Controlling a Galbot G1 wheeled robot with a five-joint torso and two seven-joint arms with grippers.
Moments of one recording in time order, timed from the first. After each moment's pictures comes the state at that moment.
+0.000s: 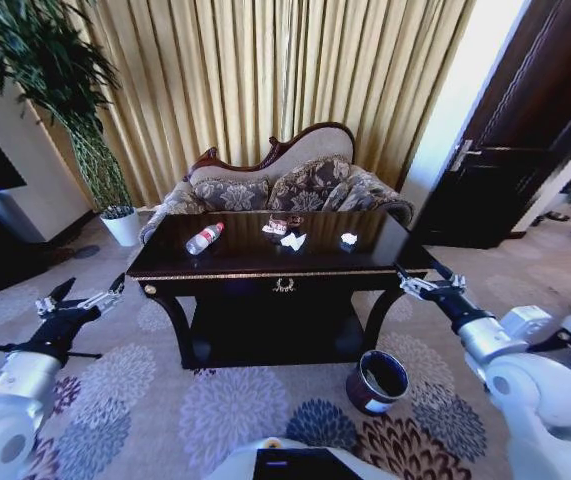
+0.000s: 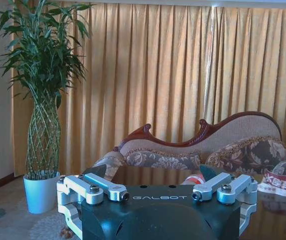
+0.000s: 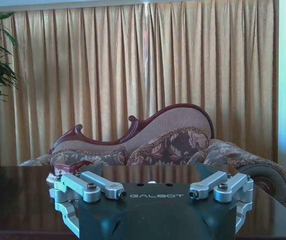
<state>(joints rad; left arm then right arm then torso) 1.70 -1.22 -1.23 -2.50 -0.76 0.49 0.02 -1.53 1.14 1.04 2.29 0.67 -0.42 -0.16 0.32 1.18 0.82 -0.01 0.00</state>
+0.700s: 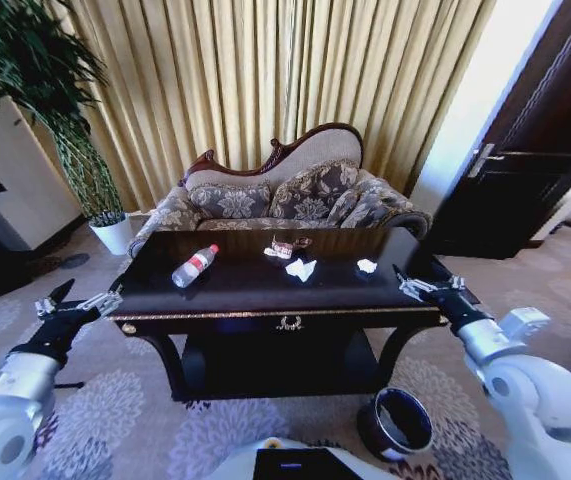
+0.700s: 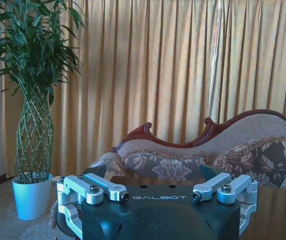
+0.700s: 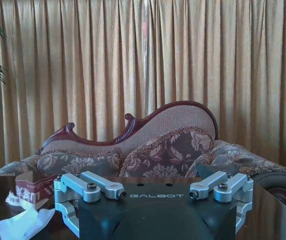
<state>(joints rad) 1.70 -1.23 -1.24 -2.50 -0.76 0.49 0.02 -1.54 1.14 1.04 2.29 0.65 -0.40 -0.16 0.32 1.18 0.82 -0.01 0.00</state>
